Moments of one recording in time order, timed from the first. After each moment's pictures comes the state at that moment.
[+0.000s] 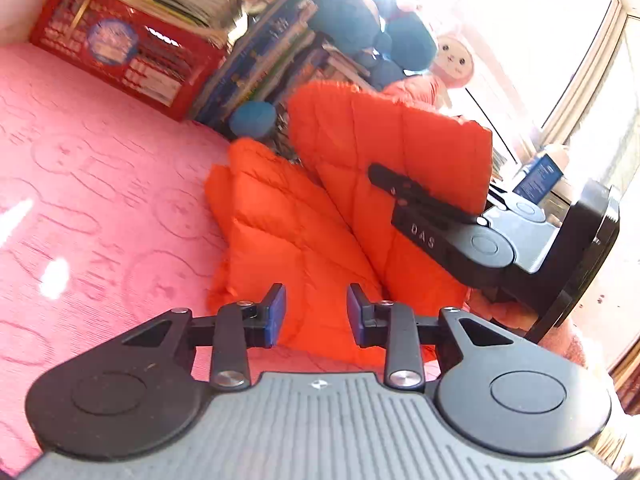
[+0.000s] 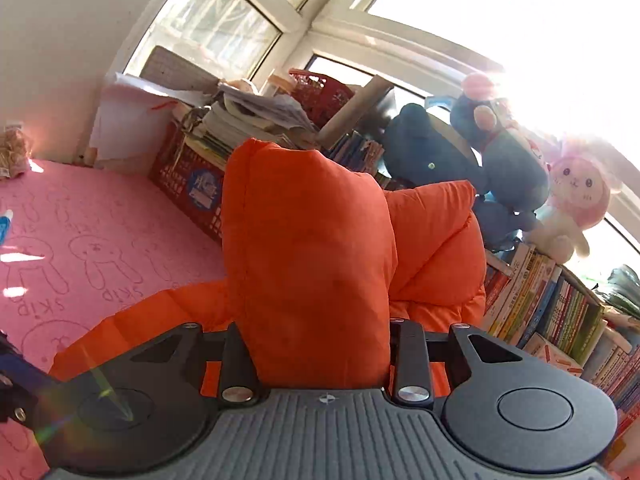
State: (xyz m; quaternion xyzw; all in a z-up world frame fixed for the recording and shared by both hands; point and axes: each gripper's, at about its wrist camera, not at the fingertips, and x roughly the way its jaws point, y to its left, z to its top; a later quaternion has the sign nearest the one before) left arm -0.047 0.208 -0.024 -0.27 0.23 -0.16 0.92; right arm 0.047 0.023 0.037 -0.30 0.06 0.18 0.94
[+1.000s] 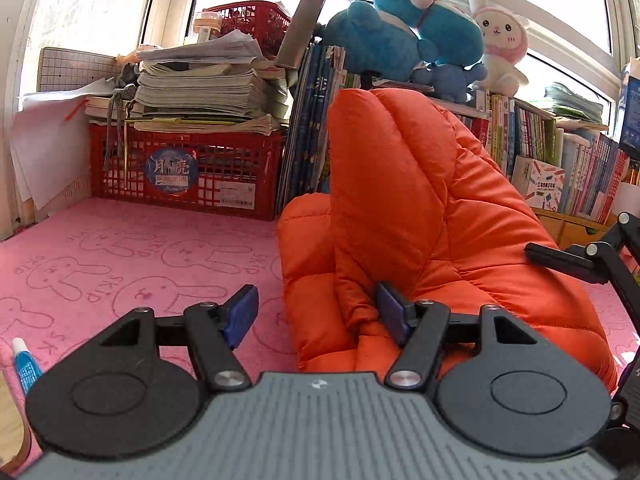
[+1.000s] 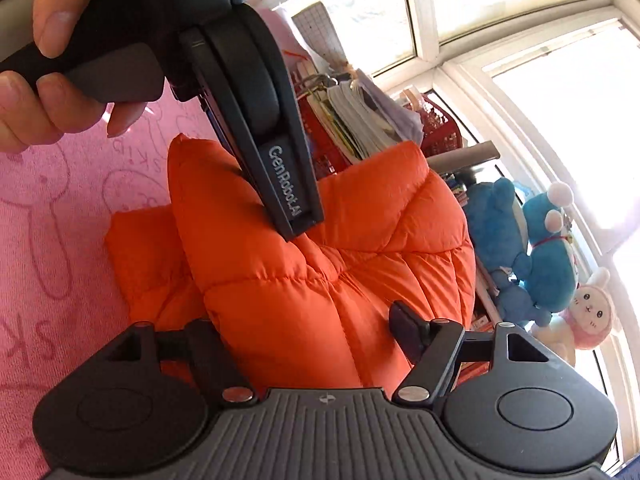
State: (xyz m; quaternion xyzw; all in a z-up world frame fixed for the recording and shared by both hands) left arm 0.001 0.159 -0.025 -0.07 0.18 0.02 0.98; right arm -0.019 0.039 -0.047 -0.49 0.01 0.18 0.85
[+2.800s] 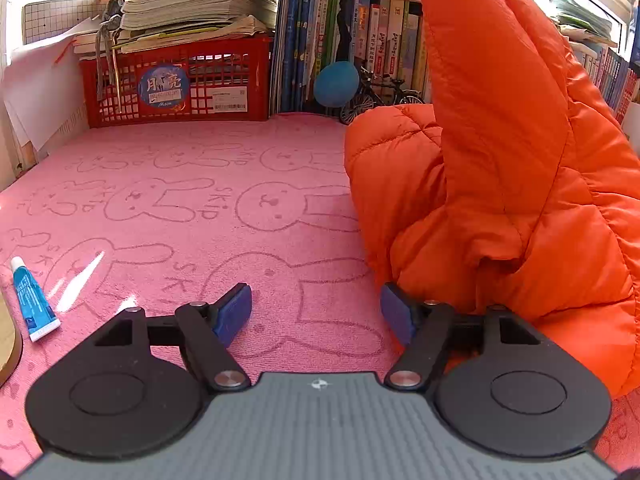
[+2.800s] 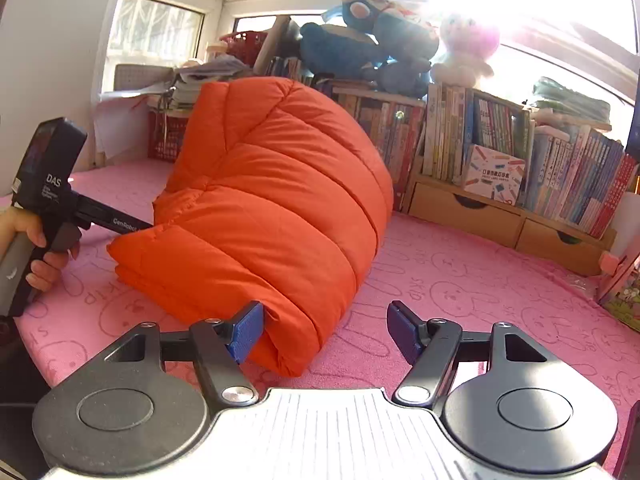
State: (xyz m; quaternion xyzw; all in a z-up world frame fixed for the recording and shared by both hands) left arm -0.005 0.127 -0.051 -0.04 0.32 0.02 0.95; right arm -0.104 -0.163 0.013 -0.09 0.18 0.17 0.96
